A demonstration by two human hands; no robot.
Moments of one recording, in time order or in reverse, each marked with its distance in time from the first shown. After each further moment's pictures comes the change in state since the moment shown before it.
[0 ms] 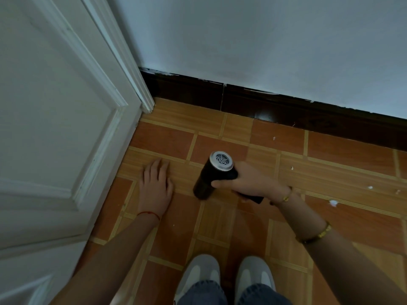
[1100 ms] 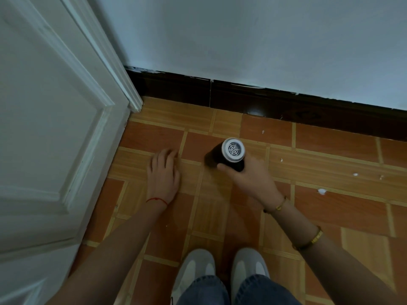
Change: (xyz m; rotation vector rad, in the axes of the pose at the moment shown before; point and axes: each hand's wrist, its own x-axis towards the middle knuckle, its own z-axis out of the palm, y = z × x) left_hand 0.026 0.039 0.000 -0.093 -0.034 0.062; right_hand -0.013 0.034 0.014 -0.147 0.605 -0.033
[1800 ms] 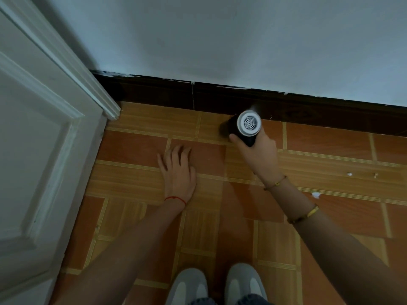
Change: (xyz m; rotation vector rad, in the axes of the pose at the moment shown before) left_hand 0.039 0.067 0.044 -0.038 0.020 0.034; right_hand 0.065 0.035 -0.031 0.067 0.362 0.092
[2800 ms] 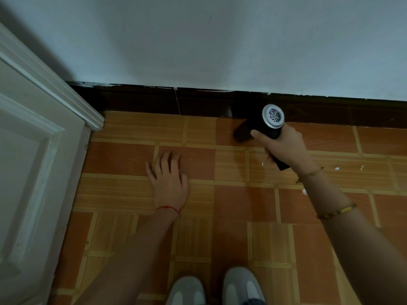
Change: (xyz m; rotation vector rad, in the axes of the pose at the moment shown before) left_hand -0.003 0.003 0.000 0.072 -0.011 0.010; right_hand 0.026 0.042 -0.072 -0.068 -0.143 0.178
